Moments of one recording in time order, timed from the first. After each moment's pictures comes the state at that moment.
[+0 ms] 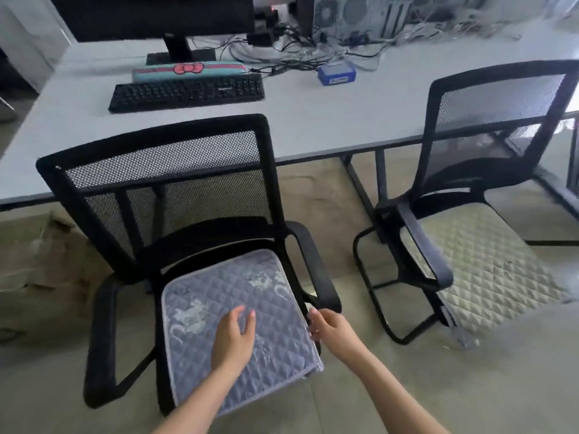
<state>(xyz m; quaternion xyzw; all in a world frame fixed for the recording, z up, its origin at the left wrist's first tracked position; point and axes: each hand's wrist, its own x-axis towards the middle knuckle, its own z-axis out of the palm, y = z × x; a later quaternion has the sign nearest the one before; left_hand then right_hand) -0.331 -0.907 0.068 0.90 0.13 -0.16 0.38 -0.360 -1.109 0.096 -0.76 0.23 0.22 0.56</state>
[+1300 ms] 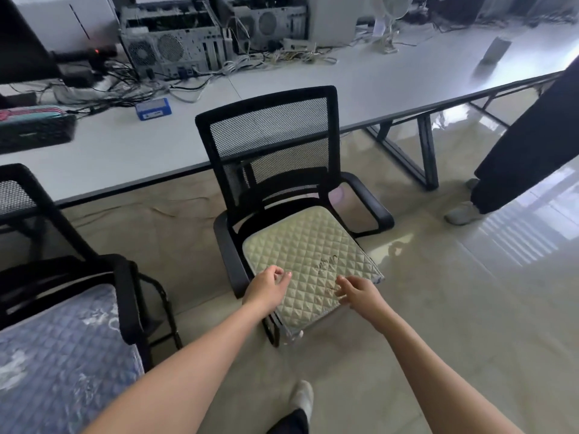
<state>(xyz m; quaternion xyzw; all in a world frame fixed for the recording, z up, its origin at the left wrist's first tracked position) -0.378 -1.431 0.169 0.90 -0.09 -0.25 0.33 -0.484 -1.610 0.199 -0.77 0.34 0.08 0.54</state>
